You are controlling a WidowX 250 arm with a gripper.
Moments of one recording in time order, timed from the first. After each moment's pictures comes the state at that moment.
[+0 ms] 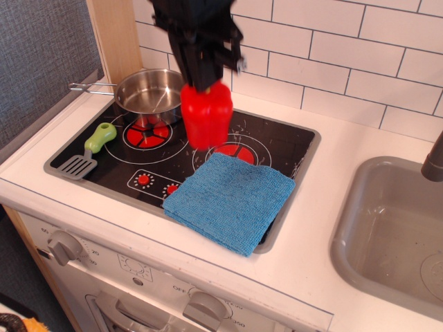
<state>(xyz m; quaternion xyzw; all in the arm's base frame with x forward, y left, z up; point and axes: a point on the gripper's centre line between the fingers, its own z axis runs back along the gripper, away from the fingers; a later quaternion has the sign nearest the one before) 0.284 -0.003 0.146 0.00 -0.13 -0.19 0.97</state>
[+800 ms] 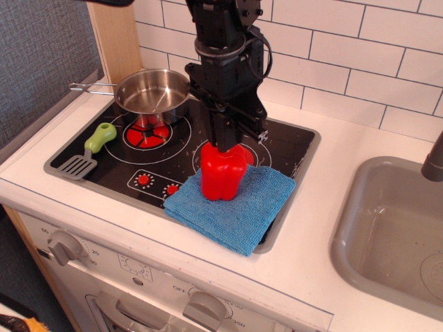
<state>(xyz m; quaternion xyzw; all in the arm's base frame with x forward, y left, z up) 0.301 -0.016 0.078 -0.01 -0.07 -0.21 0.98</state>
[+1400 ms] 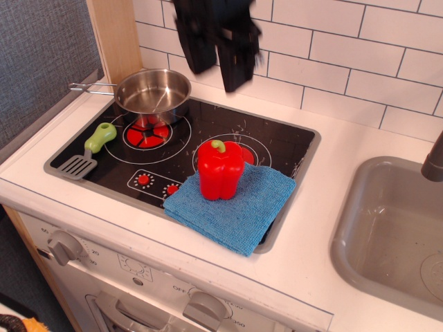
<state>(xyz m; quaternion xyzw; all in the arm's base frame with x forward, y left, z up) 0.312 0.001 0.151 0.00 -0.12 -0.18 0.98</state>
